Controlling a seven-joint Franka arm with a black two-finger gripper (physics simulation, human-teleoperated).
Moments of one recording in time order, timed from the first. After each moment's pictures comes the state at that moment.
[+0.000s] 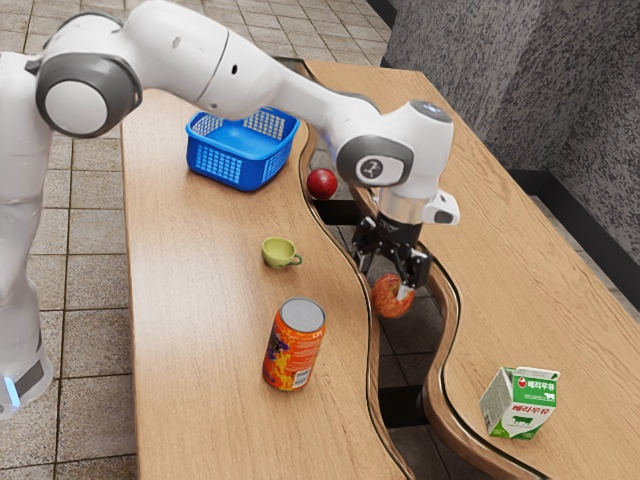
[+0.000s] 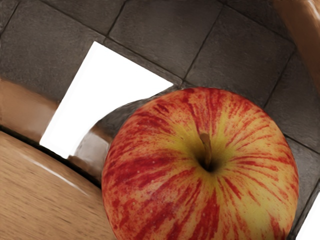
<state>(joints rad) -0.13 0.20 -0.01 -1.75 -0.07 1.99 -0.60</state>
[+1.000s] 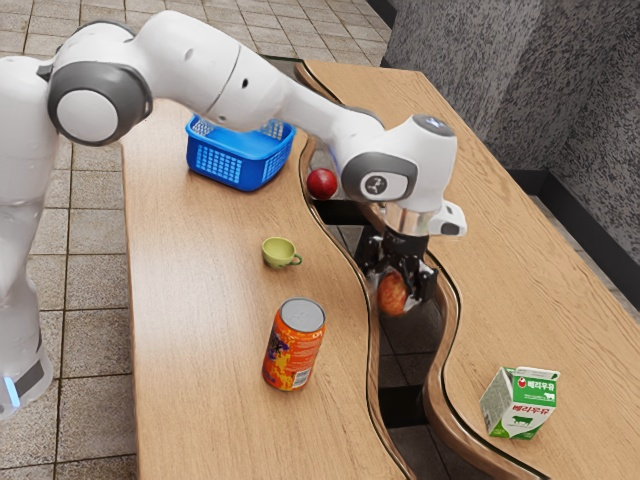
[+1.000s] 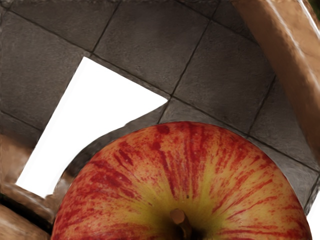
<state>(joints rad) -0.15 0.24 -0.01 -1.74 -0.07 2.08 -0.60</state>
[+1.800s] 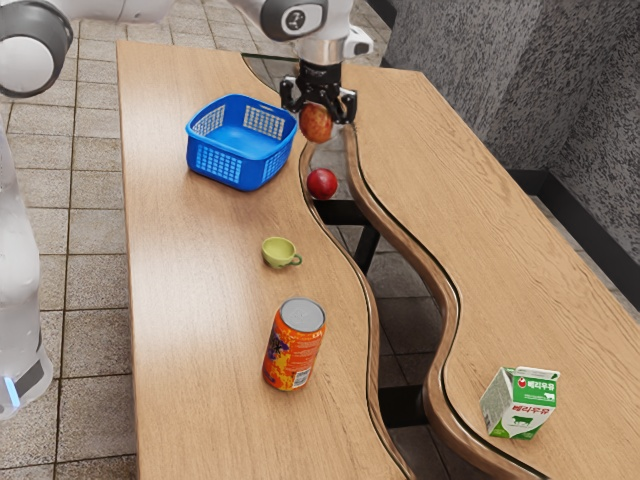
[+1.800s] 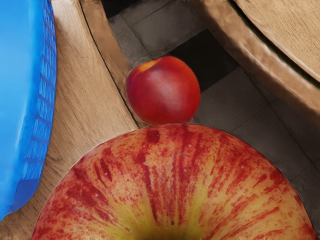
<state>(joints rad) 0.26 -0.13 0.05 -1.82 0.04 1.87 -0.67</state>
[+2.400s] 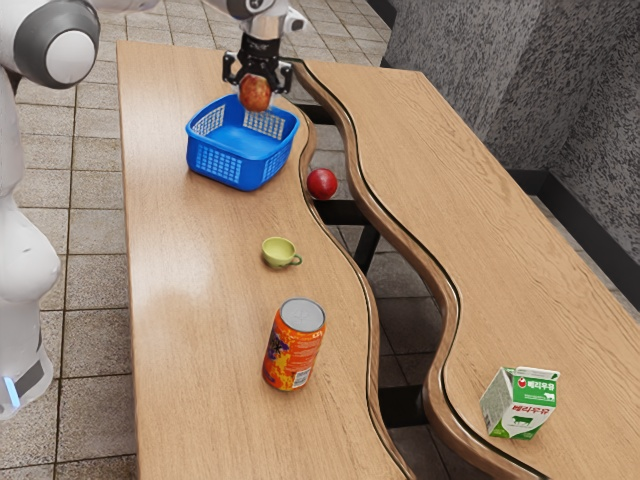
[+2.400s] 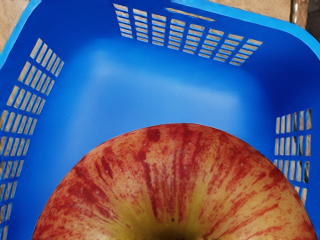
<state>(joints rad) 0.59 -0.03 0.05 -1.78 0.04 1.85 -0.56</state>
